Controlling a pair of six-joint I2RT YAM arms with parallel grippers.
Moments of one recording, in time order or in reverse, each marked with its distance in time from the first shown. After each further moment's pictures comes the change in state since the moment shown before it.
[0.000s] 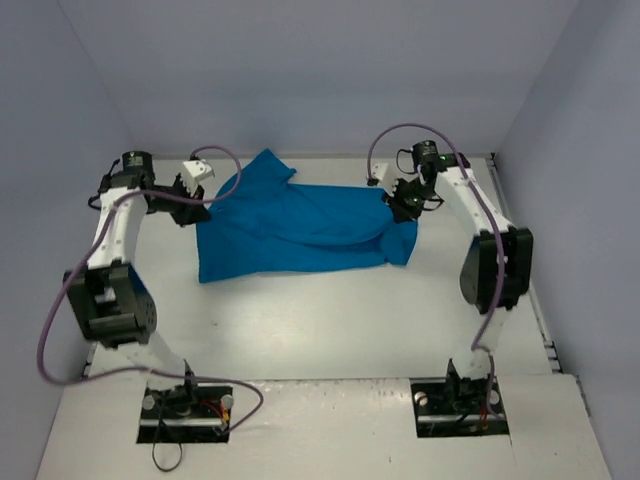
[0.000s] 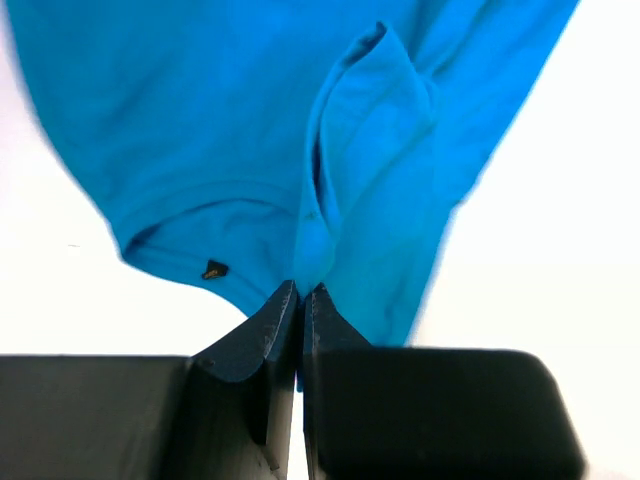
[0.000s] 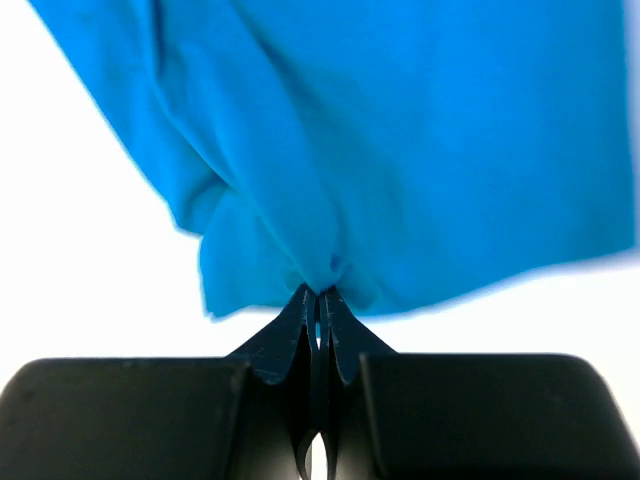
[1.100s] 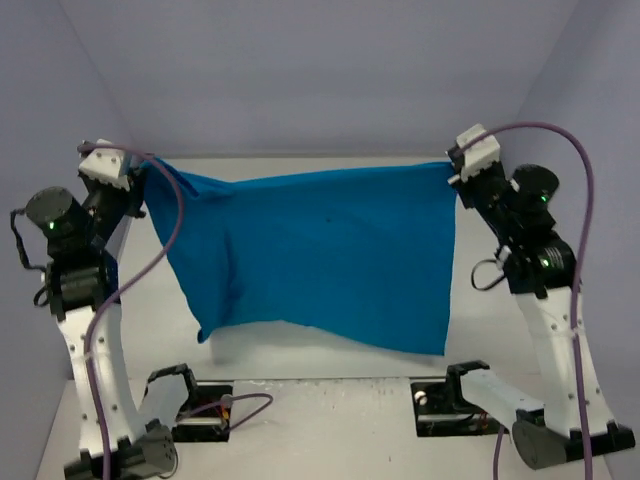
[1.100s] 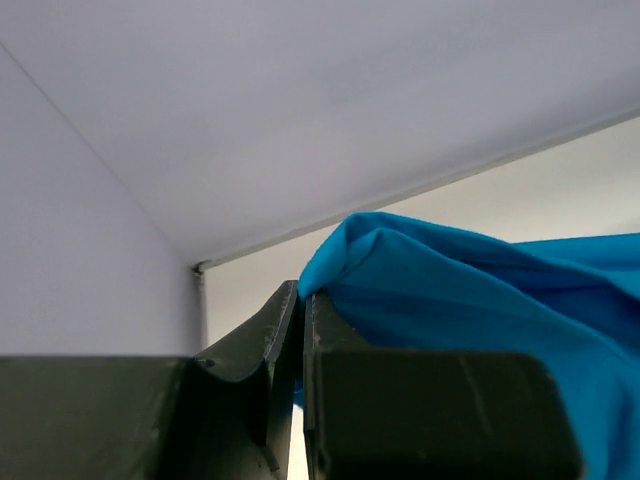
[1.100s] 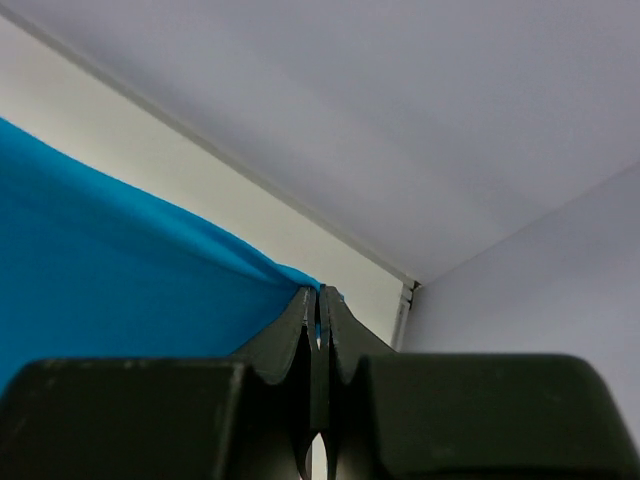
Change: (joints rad) left arm 0.121 -0.736 -0.255 0.617 -0.274 -0.720; right arm 0.005 -0.921 -0.349 0.561 0.308 0.469
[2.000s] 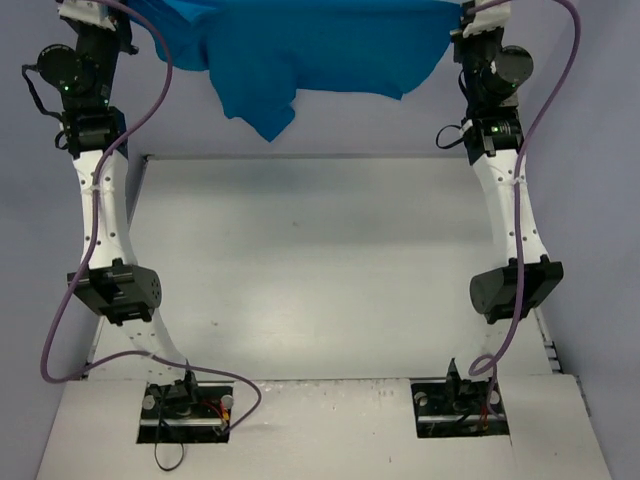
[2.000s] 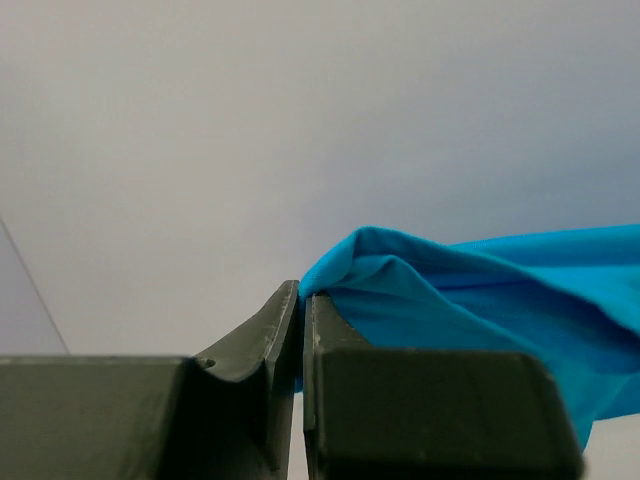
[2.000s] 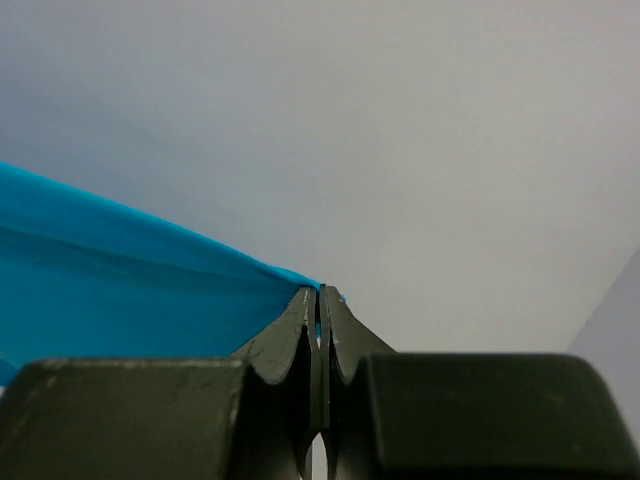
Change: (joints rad) left arm -0.128 0.903 1.020 0.518 -0.183 -0.181; right arm -0.069 0.813 0.811 0.583 0.086 0.151
